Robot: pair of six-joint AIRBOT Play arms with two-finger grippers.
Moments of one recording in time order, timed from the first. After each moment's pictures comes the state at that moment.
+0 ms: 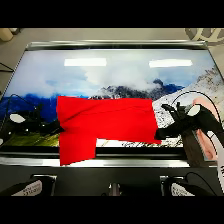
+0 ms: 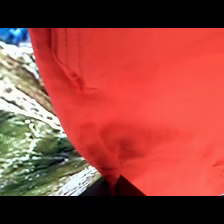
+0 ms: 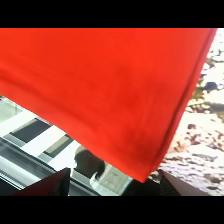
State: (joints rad) left arm 0.22 -1.23 0.66 0.92 -1.05 -1.26; right arm -0.17 -1.30 0.82 -1.19 1.32 0.96
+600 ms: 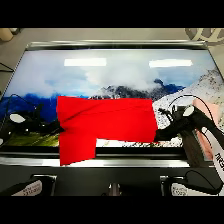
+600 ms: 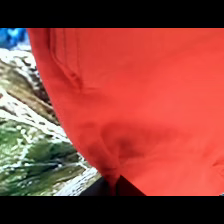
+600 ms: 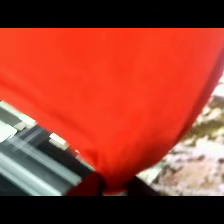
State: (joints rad) left arm 0.22 -1.23 0.66 0.92 -1.06 -1.26; right arm -0.17 -1.43 0.81 -1.12 1.29 0.98
